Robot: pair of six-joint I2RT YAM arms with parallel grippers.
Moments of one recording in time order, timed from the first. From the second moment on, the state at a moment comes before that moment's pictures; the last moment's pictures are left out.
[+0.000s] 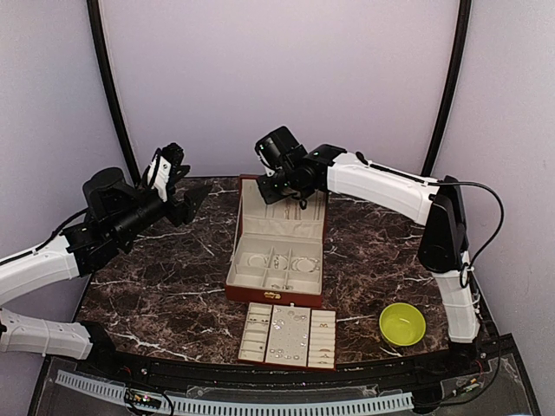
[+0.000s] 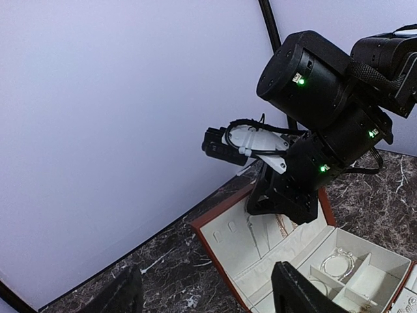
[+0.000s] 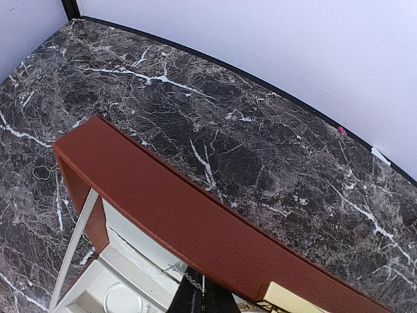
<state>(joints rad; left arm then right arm) -0.66 0.99 0.74 0.24 -0.03 0.28 0.90 2.20 2.13 -0.69 0.36 0.19</state>
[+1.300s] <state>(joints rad) -0.66 0.98 0.74 0.24 -0.02 0.25 0.90 2.00 1.92 -0.61 0.06 0.15</state>
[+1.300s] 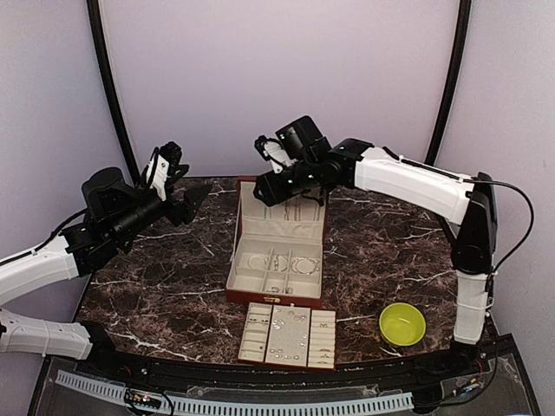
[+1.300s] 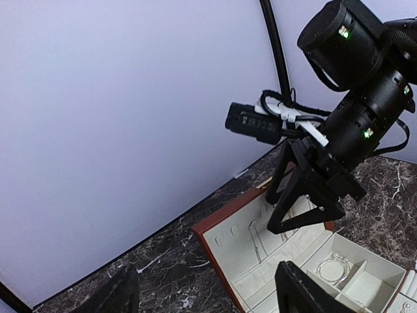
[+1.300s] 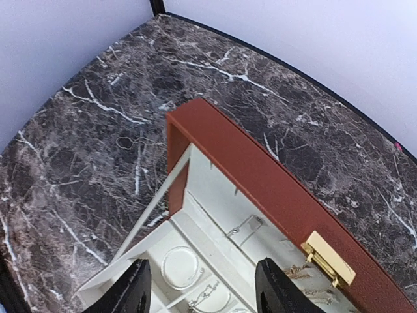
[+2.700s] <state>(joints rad) -0.66 1.00 0.74 0.20 -0.02 0.23 0.80 2.21 2.21 -0.80 0.11 -0.35</state>
